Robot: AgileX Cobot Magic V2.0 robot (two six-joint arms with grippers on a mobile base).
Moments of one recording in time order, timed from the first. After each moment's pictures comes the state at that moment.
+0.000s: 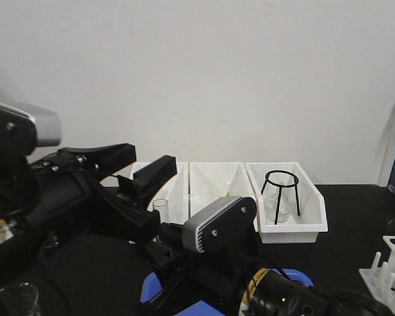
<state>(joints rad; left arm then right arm) -0.73 1.15 -0.95 -0.22 -0.18 0.10 0.70 1.52 -0.87 -0.27 -0.54 0.25</state>
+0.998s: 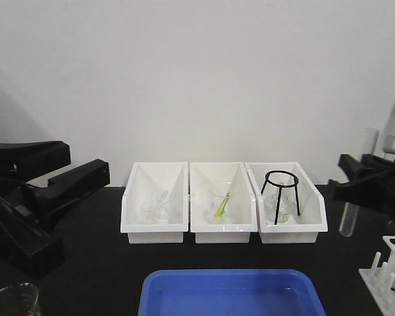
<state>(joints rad) -0.66 0.93 -0.95 -0.22 0.14 0.18 0.02 1.39 -0.87 -0.13 -0.46 0.17</state>
